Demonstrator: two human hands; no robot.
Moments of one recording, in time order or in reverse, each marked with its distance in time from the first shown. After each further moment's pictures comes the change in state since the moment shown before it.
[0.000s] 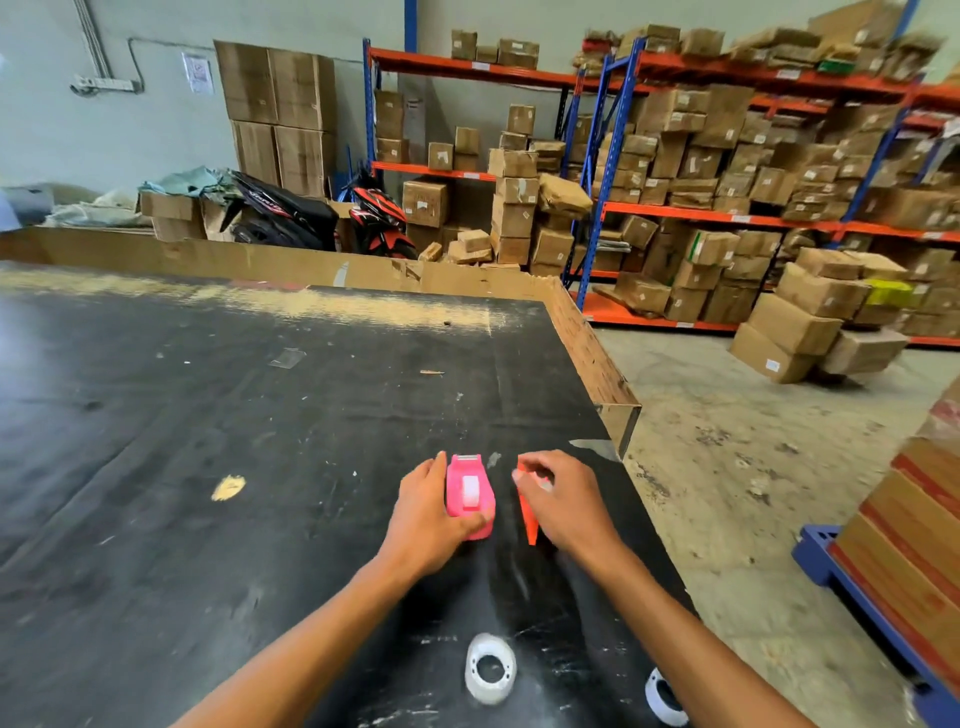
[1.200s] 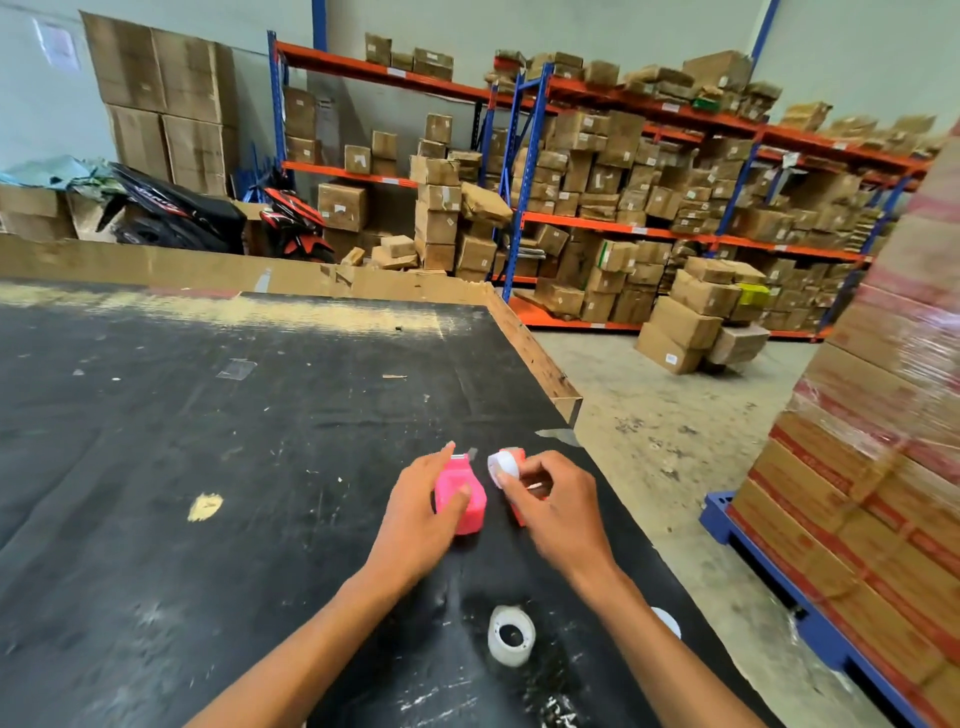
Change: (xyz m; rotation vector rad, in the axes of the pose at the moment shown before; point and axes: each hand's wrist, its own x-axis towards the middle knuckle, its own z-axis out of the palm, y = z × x) left_hand -0.015 -0.022 -0.022 -0.301 0.005 0.217; right_hand -0.060 -0.054 0.008 0.083 0.307 -0.006
